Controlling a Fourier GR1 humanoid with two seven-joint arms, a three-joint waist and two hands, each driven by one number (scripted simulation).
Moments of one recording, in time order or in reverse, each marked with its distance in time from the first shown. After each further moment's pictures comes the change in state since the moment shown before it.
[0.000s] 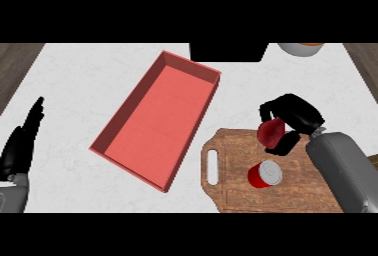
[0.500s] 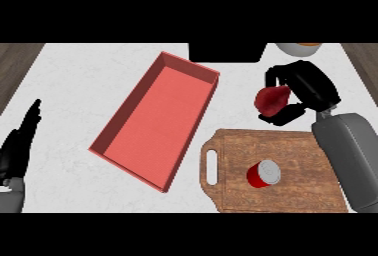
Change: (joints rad) left arm 0.034 0.000 0.005 -0.058 -0.003 -0.014 0.037; right arm -0.077 0.009 -0.132 -0.170 -0.062 -0.073 0.070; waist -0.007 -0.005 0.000
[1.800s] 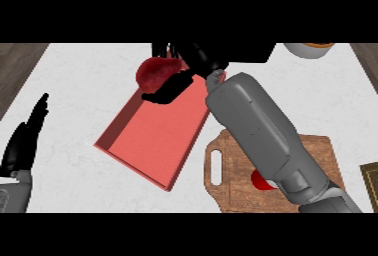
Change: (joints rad) left arm -0.053 -0.025 0.008 0.037 -0.035 -0.025 -0.022; right arm -0.478 0.372 0.130 0.178 -0.332 0.040 0.438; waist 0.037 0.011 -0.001
